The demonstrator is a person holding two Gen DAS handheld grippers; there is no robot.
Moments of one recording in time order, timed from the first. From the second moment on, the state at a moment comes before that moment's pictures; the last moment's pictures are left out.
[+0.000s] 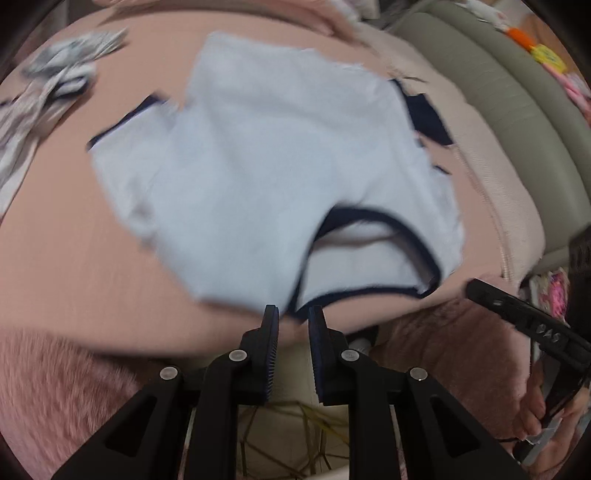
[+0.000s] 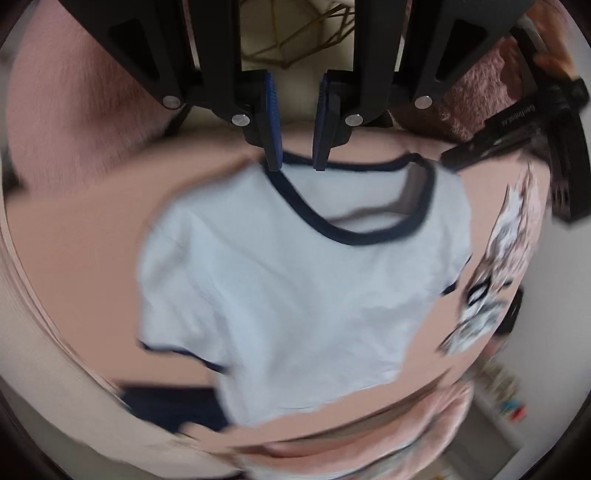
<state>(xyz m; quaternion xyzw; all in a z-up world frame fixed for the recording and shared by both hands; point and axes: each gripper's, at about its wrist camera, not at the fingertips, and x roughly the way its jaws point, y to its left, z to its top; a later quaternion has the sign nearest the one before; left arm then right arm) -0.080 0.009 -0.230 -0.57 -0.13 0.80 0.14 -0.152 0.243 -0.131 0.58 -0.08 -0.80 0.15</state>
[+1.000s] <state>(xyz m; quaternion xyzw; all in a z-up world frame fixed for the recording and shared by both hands) -0.131 0.060 -0.258 -0.56 -0.14 0.80 0.18 -0.209 0.211 -0.113 0.48 0.04 -0.85 0.19</state>
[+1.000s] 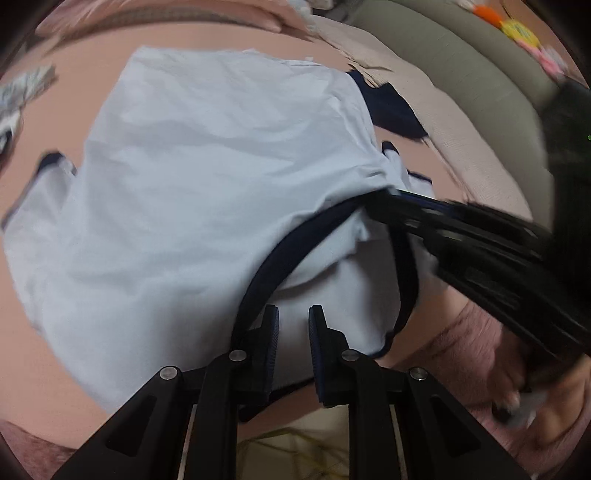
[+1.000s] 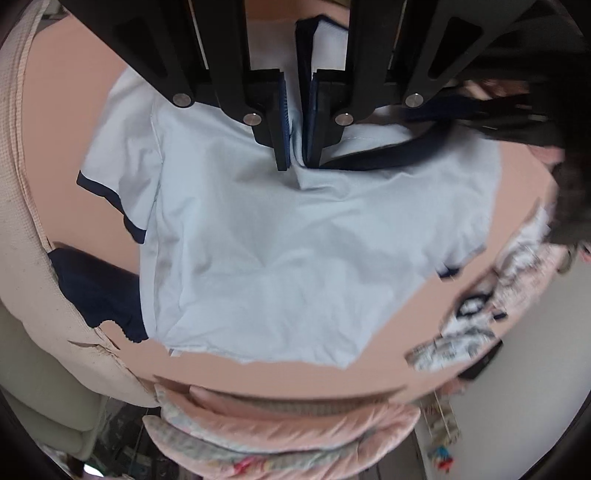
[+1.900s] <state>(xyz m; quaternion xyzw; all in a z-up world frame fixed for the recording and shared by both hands) -0.150 0.042 -0.244 -0.54 -0.14 0.82 0.10 -0.230 0.217 -0.167 0.56 -0.08 -0.80 0.22</state>
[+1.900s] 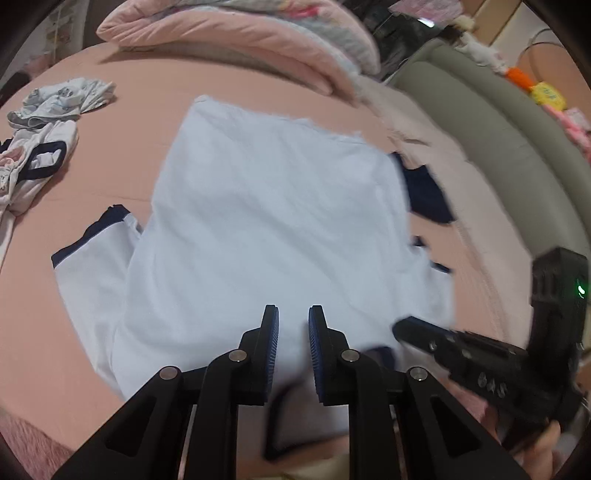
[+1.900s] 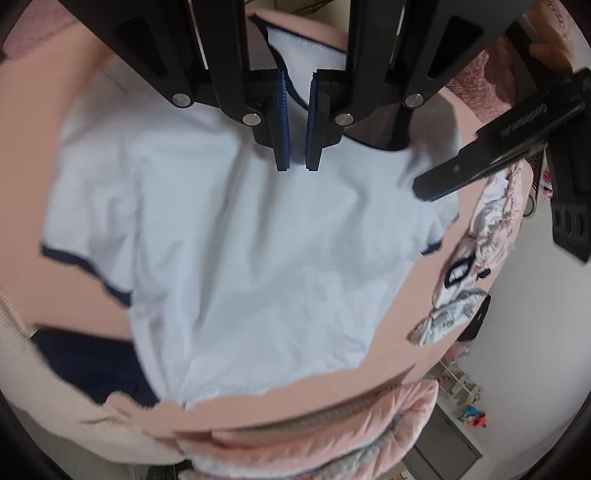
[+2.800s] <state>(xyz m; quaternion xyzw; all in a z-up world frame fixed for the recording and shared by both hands) -0.109 0.046 -0.247 -0.59 -0.07 0.79 0.14 -0.169 0.254 -0.162 0.59 0.01 -0.79 0.17</state>
